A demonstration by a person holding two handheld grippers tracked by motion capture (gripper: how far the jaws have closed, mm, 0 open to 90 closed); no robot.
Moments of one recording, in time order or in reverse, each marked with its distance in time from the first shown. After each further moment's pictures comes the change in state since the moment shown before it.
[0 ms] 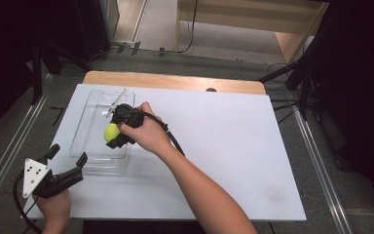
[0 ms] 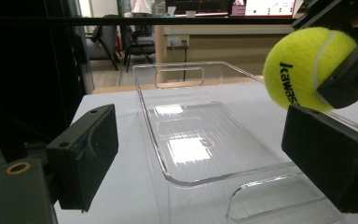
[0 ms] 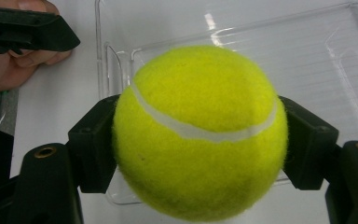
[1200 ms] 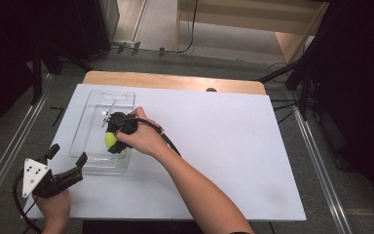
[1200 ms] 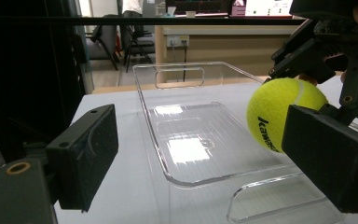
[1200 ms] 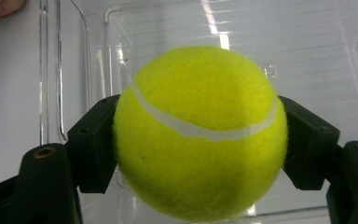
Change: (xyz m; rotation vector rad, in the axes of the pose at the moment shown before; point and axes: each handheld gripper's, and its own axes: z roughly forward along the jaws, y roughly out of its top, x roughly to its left) left arm 0.001 0.000 0.000 -0.002 -0.004 -0.003; right arm -0.002 -0.001 0.037 0.108 -0.049 -0.081
